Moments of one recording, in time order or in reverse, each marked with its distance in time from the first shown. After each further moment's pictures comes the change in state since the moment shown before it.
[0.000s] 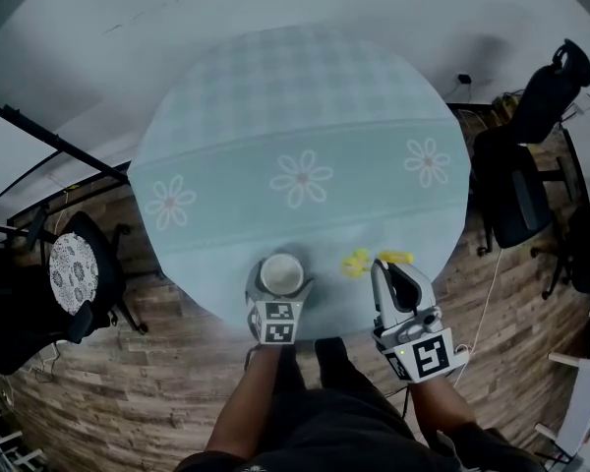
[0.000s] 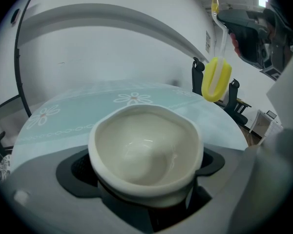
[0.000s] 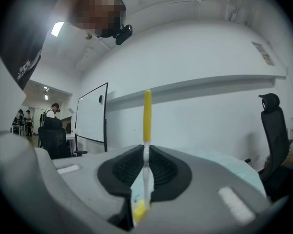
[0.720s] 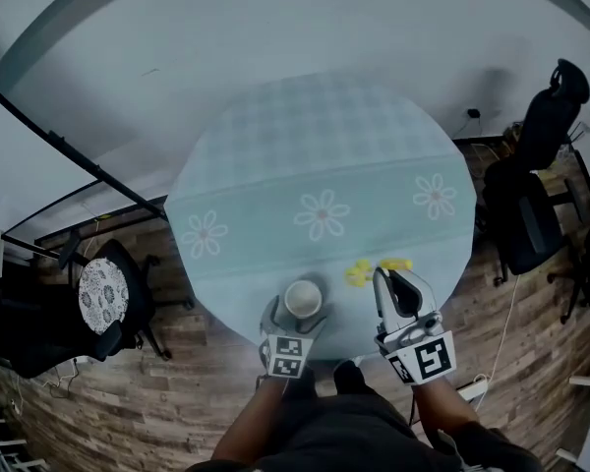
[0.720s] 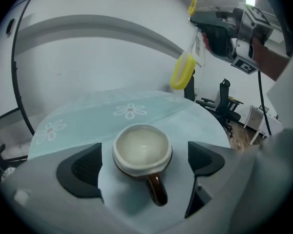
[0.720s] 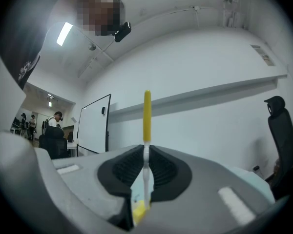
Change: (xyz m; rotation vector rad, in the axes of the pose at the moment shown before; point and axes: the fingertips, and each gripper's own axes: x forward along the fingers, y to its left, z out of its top) left arm -0.075 -0.014 0.027 0.089 -0.055 -0.045; right arm 0.003 0.016 0.066 -0.001 -0.123 0.038
